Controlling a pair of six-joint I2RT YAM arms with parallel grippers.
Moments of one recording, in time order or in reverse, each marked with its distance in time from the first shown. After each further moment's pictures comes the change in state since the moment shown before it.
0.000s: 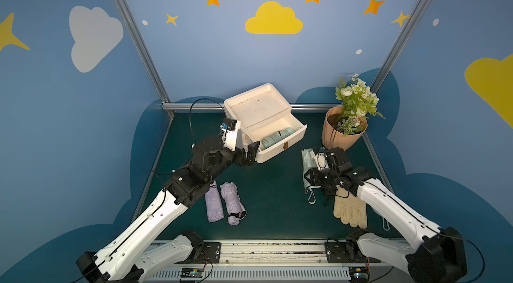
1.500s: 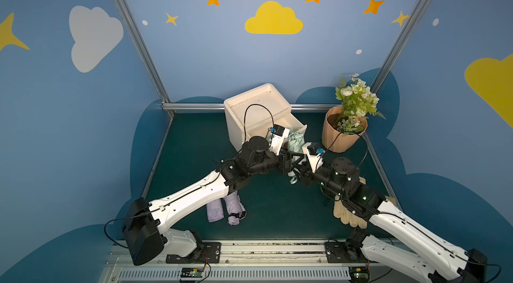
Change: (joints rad) left arm -0.221 0.378 0.022 0.369 0.329 -0.294; right arm 0.327 -0.188 -0.051 0.499 0.129 -0.158
